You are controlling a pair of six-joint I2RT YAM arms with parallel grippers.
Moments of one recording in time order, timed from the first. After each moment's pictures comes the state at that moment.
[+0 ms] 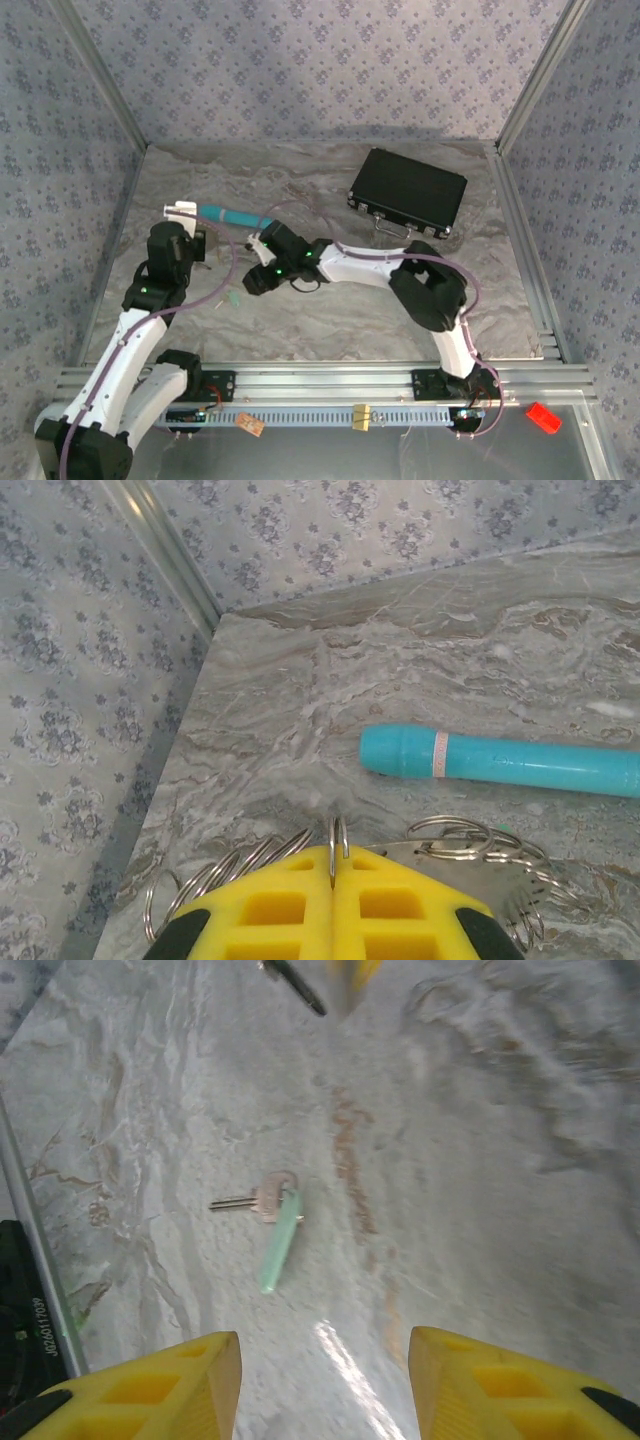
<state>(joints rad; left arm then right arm) -0.22 0.78 0.64 -0.28 -0.38 0.10 1.02 2.03 1.43 -0.21 -0.32 0.36</state>
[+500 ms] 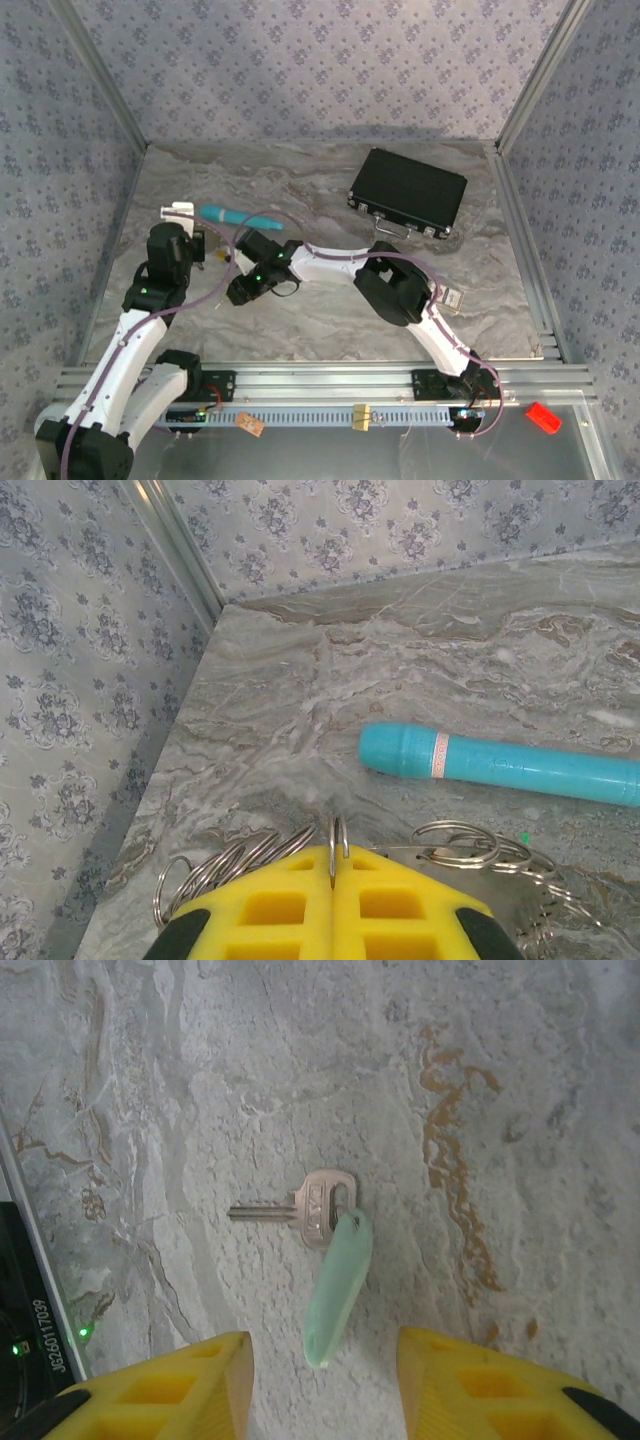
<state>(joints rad) -0.21 0.77 0.63 -0.27 -0.38 0.06 1.05 2.26 1.69 -0.37 -0.42 0.39</state>
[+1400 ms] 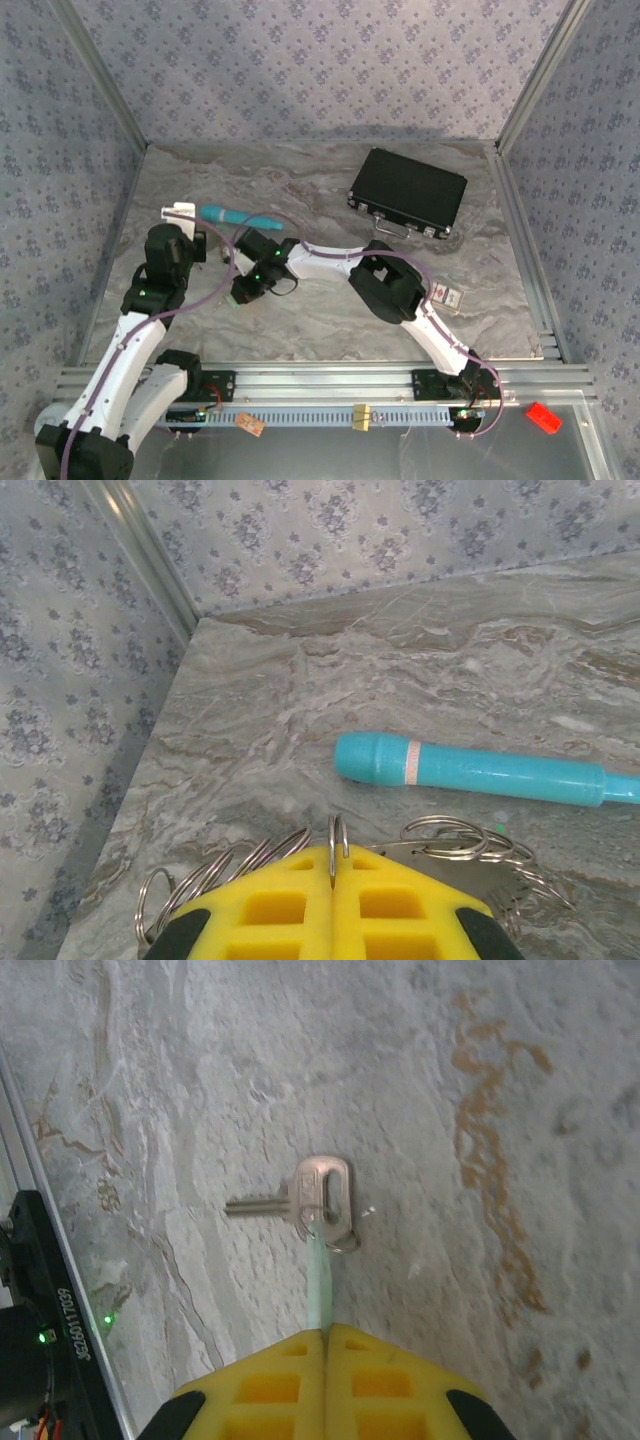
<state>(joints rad) -0.21 0.75 0.63 -0.27 -0.31 0.06 1.04 2.29 1.72 -0.41 -0.51 0.40</state>
